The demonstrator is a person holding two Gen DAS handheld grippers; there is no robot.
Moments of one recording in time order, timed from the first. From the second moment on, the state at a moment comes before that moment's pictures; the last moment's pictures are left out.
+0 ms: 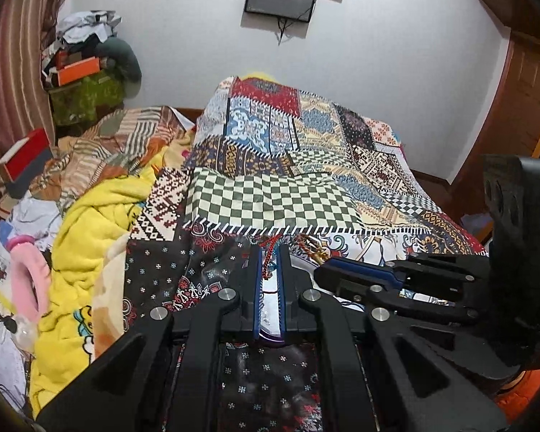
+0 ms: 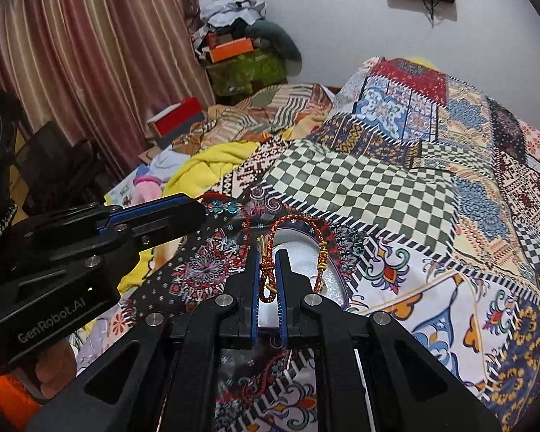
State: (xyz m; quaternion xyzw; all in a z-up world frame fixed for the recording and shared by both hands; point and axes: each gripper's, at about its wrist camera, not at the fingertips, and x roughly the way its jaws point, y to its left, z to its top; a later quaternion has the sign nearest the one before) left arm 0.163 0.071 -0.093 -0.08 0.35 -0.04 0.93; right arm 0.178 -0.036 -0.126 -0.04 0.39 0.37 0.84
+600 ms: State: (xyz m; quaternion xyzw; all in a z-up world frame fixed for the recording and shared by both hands) left arm 0.204 0.067 -0.128 -0.09 0.40 -0.06 0.91; right arm 0.196 -0.028 -0.154 -0.07 0.44 0.37 0.82
